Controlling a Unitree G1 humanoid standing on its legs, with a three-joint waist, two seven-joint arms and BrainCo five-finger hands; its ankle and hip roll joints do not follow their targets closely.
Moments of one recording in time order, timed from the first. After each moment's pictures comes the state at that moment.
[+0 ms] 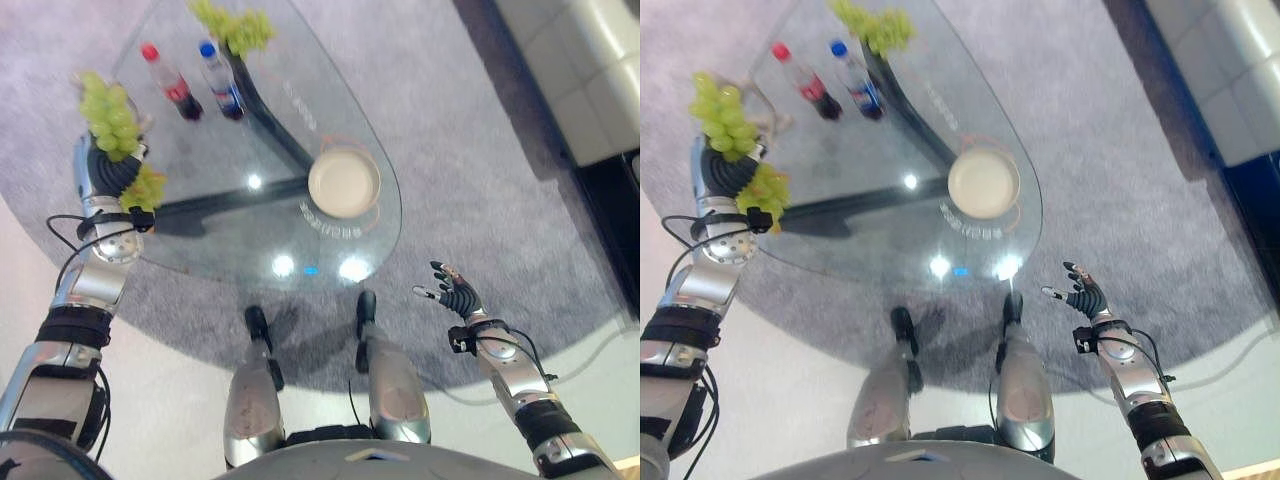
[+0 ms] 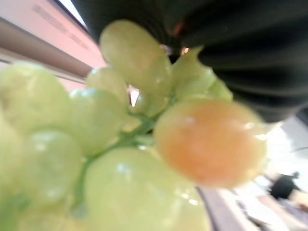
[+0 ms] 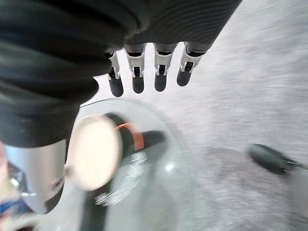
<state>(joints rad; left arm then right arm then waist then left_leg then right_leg) -0.44 0.78 -0.12 0.41 0.05 -0.20 0.47 -0.05 -0.48 0.19 0.40 0.15 -0.07 0.03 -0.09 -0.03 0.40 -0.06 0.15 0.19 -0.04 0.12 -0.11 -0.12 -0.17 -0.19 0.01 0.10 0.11</state>
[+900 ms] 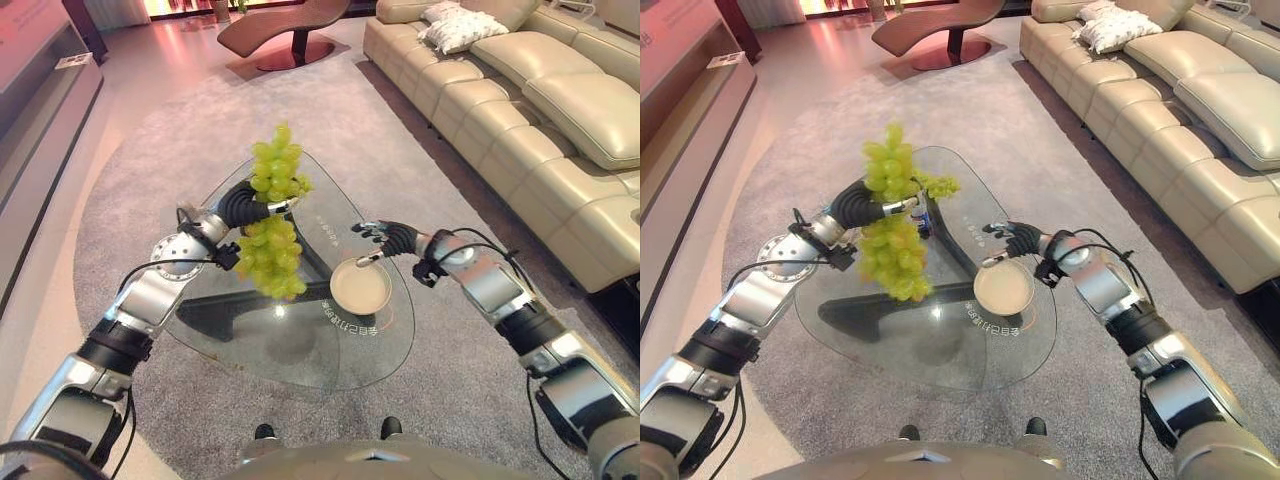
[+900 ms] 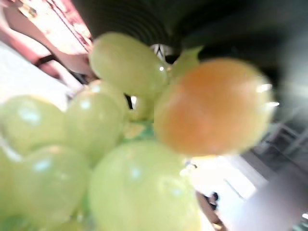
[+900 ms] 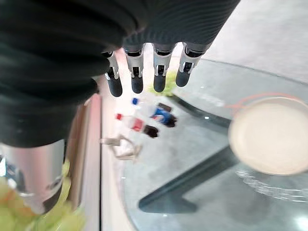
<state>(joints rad) -0.43 0.70 -0.36 -0.02 -0.22 -0.19 -0.16 -0.58 -0.54 0.53 0.19 0.06 0.38 0.41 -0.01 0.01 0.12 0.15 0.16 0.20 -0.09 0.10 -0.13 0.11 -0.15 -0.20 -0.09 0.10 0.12</state>
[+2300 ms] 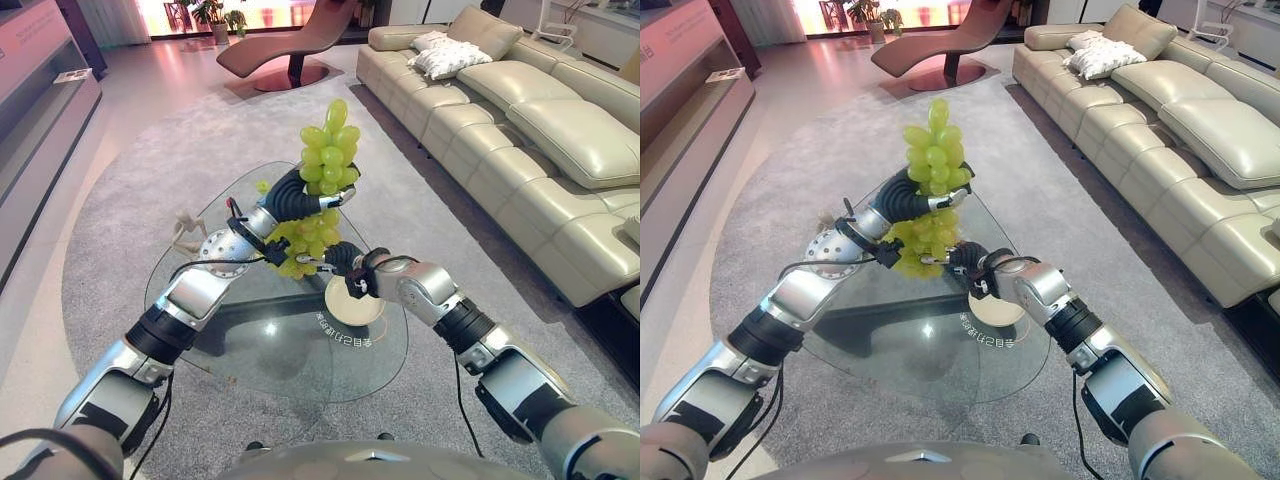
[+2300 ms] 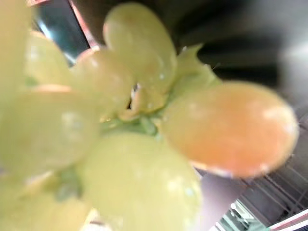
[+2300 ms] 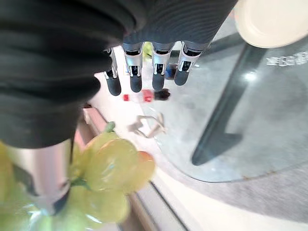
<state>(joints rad) -0.48 0.57 -0.40 -0.05 -0.19 -0.24 -0.04 -0.55 -0.34 0.53 0.23 0.63 0.53 0.07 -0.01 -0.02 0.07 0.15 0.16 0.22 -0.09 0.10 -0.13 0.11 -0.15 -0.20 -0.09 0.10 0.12</state>
